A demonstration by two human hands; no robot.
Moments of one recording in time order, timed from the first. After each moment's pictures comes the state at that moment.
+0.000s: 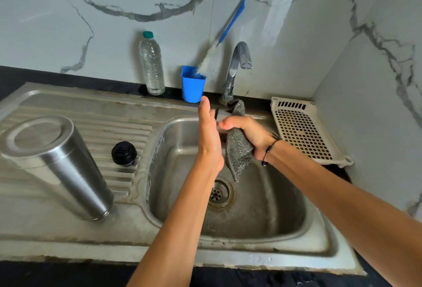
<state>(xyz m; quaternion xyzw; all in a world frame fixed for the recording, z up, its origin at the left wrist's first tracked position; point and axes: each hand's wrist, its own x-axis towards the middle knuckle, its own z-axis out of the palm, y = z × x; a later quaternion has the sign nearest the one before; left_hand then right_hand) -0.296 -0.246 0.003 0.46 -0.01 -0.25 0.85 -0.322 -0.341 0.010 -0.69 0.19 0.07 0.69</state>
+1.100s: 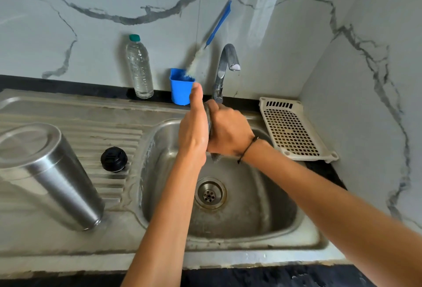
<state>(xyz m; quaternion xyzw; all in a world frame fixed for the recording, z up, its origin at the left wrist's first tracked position) -0.290 -0.230 0.029 0.59 0.00 -0.24 0.77 -0.316 -0.310 0.026 -0.98 0.03 -0.16 0.08</state>
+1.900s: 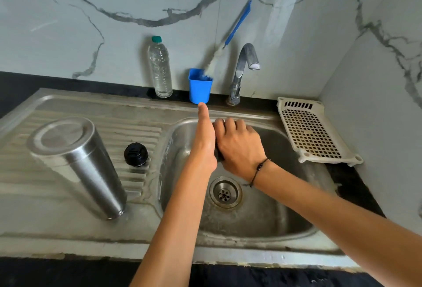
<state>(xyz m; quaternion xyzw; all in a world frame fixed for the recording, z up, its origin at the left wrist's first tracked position) -0.285 -0.217 0.007 0.55 0.02 -0.34 0.76 -0.329 -0.292 -0.017 -0.96 0.01 -0.21 -0.19</state>
